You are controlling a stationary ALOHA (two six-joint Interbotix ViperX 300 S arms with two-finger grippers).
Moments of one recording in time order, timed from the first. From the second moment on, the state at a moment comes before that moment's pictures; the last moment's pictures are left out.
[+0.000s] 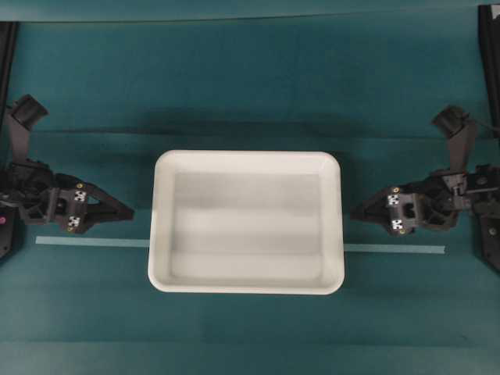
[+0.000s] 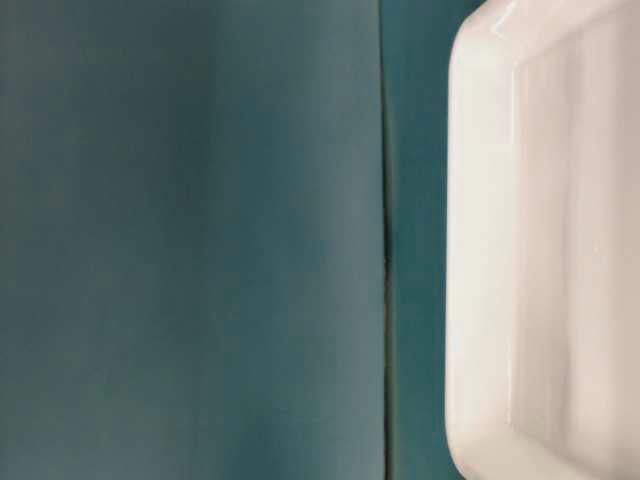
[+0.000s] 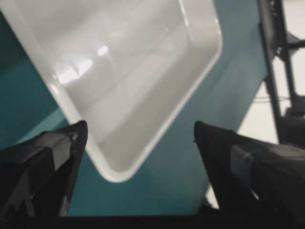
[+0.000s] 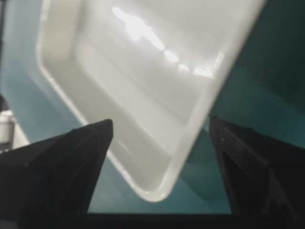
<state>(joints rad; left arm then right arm) 0.00 -0.64 1.21 0.02 -0.09 -1.21 0.02 -0.46 1.23 0.42 -0.16 0.87</state>
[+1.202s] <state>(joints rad) 0.06 -0.13 1.24 0.02 -0.56 -1.18 0.08 -0.07 1.23 0.42 -0.57 1.13</state>
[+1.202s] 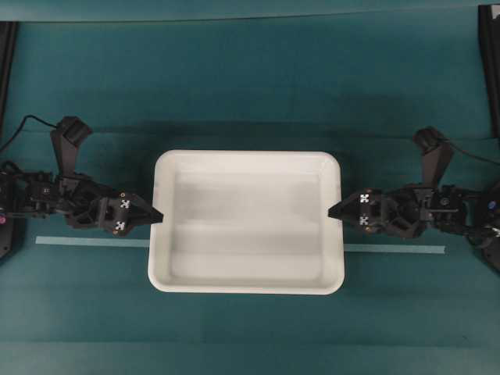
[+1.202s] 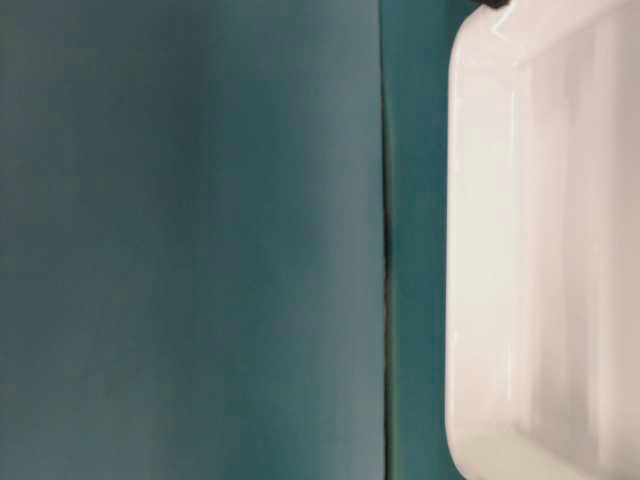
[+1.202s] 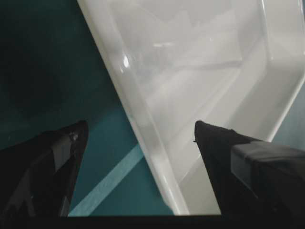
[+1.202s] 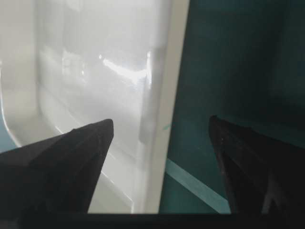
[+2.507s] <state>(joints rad) 0.06 -0.13 1.20 0.01 -0.44 -1.21 0.07 -0.09 1.18 0.40 -0.42 1.28</state>
